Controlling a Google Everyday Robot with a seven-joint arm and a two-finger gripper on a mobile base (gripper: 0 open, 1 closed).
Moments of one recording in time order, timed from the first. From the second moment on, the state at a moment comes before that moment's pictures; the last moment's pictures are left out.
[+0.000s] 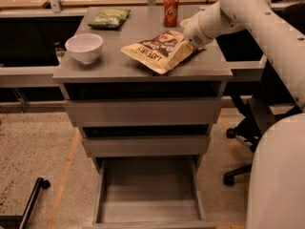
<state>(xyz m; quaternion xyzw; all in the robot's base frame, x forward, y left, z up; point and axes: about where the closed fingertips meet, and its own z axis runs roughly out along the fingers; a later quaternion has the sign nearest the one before) 0.769 -0.082 0.884 -0.56 0.72 0.08 0.41</state>
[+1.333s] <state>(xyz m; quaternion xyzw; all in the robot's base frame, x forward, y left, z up) 0.763 -0.045 0.865 -0.58 0.70 0.14 0.40</state>
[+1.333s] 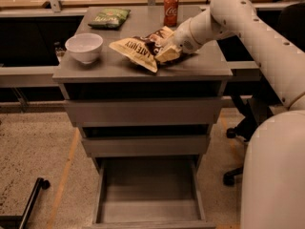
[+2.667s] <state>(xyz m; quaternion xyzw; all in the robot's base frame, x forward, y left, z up) 0.522 -0.006 0.876 -0.53 0.76 0.22 0.31</state>
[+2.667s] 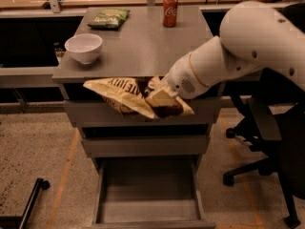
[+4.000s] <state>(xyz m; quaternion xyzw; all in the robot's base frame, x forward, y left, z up) 0.478 -0.031 0.708 -0.45 0.81 0.32 0.20</state>
